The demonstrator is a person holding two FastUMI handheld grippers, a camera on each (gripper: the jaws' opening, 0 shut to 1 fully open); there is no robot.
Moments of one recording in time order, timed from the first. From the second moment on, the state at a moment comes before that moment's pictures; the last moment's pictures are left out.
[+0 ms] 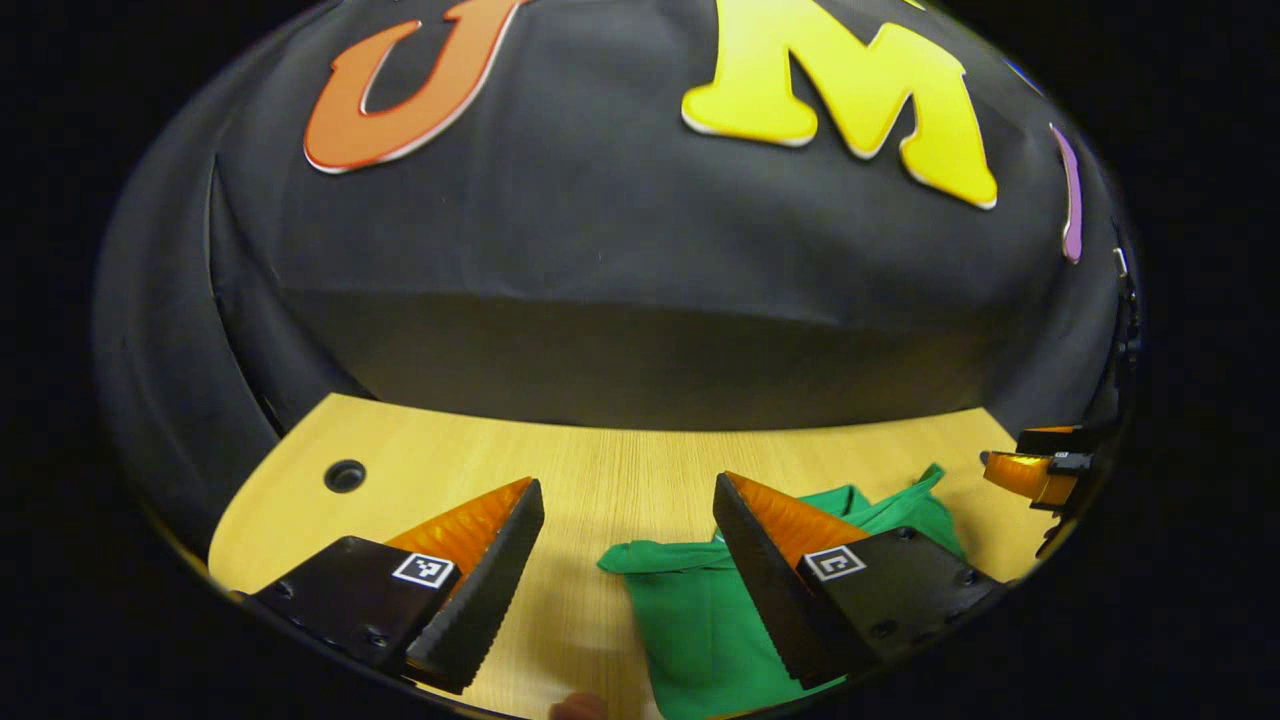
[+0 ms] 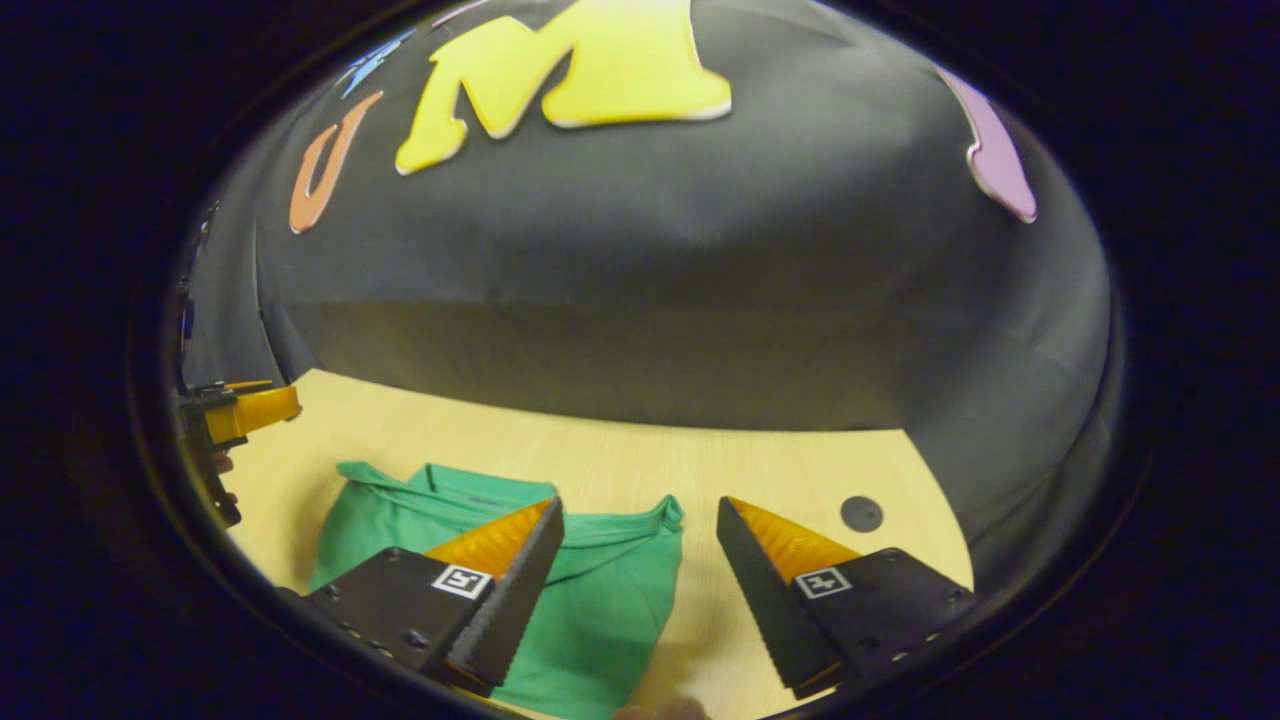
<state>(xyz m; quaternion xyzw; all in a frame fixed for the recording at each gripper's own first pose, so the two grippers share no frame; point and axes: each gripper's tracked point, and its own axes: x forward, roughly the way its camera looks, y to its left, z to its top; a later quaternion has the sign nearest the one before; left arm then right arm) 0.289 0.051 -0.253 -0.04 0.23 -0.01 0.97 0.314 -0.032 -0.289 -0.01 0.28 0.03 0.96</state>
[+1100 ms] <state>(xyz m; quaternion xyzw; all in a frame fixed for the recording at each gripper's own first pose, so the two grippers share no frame) -0.070 -0.061 0.002 0.00 0.03 0.00 1.00 -0.083 -0.039 -0.014 -0.03 0.03 0.02 1.00</state>
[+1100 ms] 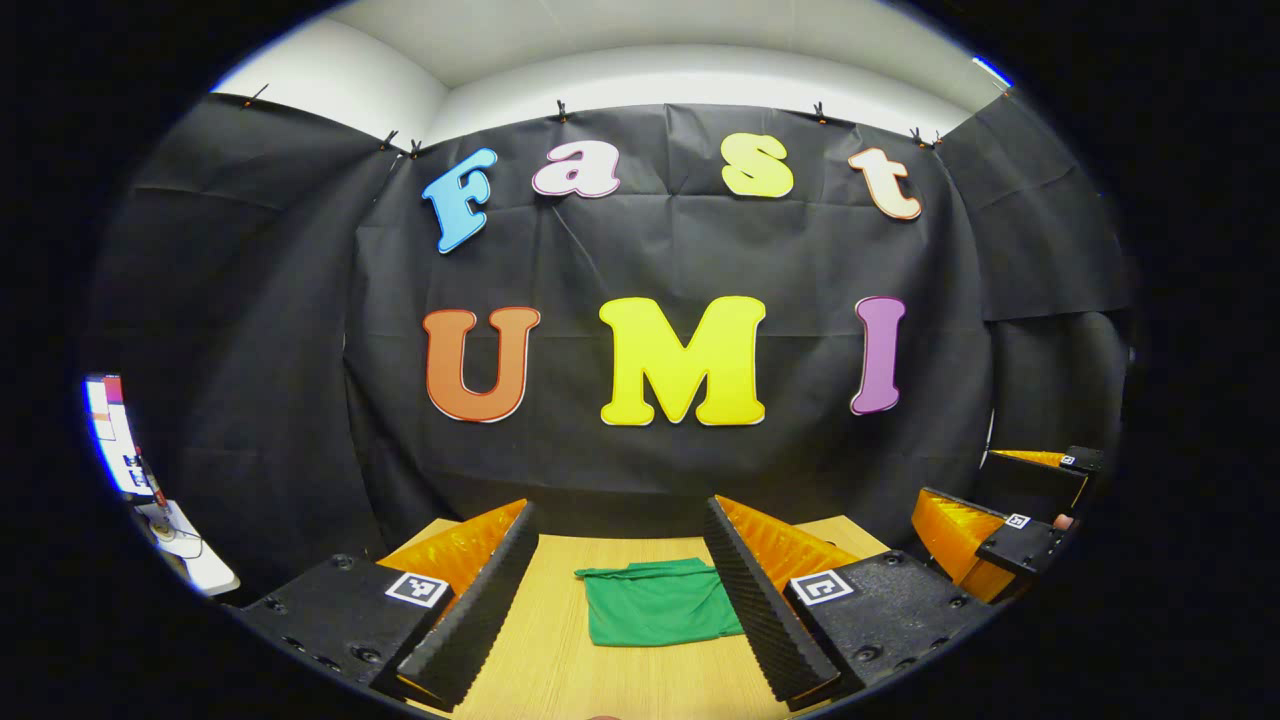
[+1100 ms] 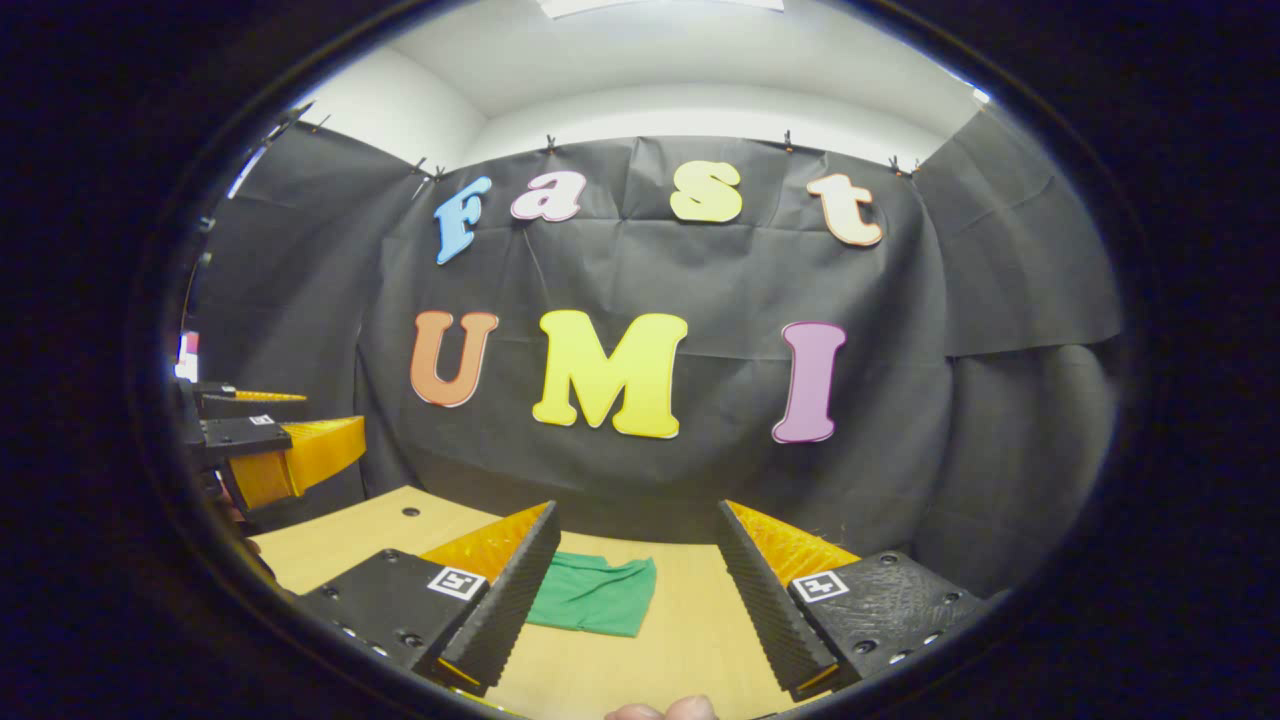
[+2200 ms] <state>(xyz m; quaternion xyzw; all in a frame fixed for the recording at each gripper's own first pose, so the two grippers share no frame) -0.081 -0.083 0.013 0.01 0.03 -0.01 1.00 -0.101 -0.029 -0.008 0.02 0.03 0.02 1.00</state>
